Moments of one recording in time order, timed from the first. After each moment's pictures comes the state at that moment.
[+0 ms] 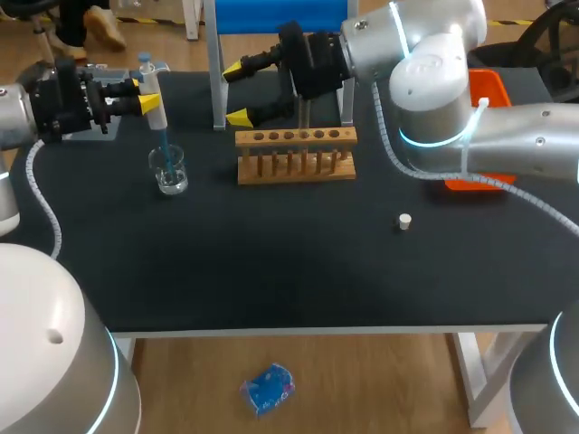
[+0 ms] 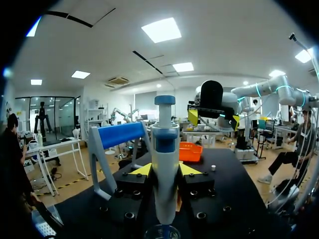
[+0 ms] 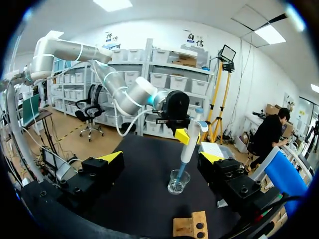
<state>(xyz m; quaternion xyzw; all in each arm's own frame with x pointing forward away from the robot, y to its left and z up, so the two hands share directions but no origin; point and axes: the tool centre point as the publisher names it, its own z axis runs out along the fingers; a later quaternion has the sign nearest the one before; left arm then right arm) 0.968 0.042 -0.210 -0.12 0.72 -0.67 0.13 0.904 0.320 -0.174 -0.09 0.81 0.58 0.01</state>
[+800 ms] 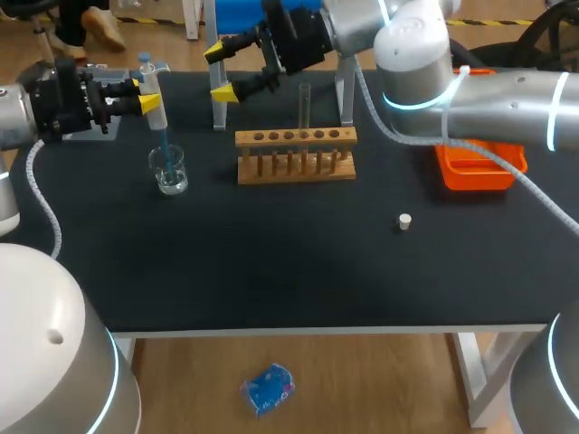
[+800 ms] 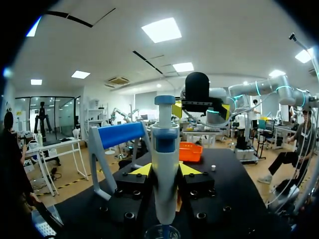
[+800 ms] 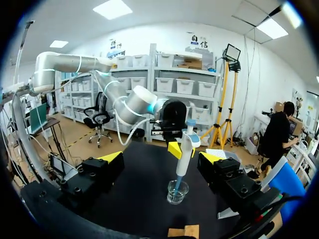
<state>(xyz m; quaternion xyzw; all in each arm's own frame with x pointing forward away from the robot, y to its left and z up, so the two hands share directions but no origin) 0.968 0.042 -0.210 -0.12 0.72 -0.67 0.13 0.933 0.350 -0.154 -0.10 0.80 0.58 -0.05</state>
